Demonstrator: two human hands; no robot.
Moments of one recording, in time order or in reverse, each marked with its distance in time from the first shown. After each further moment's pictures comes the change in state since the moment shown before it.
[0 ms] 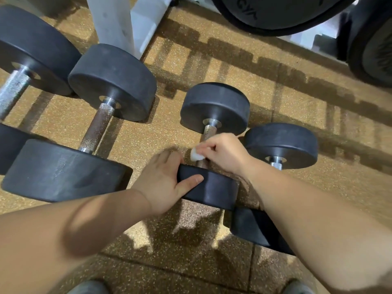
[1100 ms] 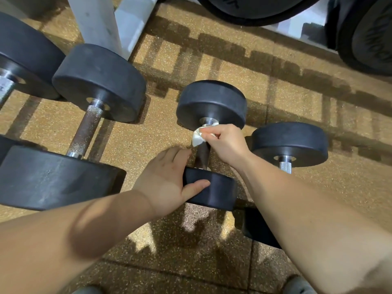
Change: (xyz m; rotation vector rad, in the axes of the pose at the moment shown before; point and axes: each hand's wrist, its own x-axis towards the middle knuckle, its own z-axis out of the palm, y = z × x) left_hand 0.007 0.025 -0.002 0.189 -0.034 0.097; right_hand 0.001 0.010 -0.009 0.252 0.185 0.264
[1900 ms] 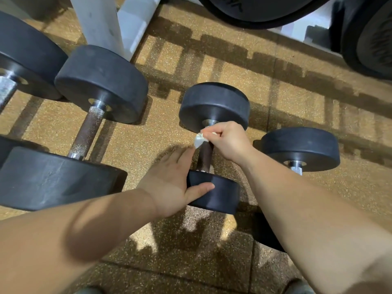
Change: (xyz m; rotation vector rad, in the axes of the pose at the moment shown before) left_hand 0.007 0.002 -0.002 -0.037 -0.105 -0.019; right_hand 0.010 -0.007 -0.011 0.027 -0.076 0.023
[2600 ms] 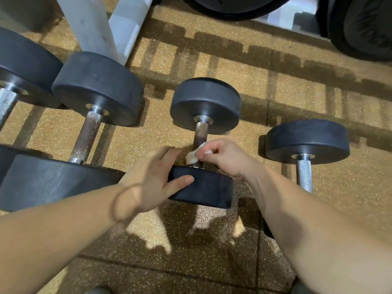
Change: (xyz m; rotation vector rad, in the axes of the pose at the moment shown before) left_hand -0.008 -0.027 -0.010 -0.058 0.121 0.099; right_hand -0.037 0.014 0.011 0.173 -0.261 0.058
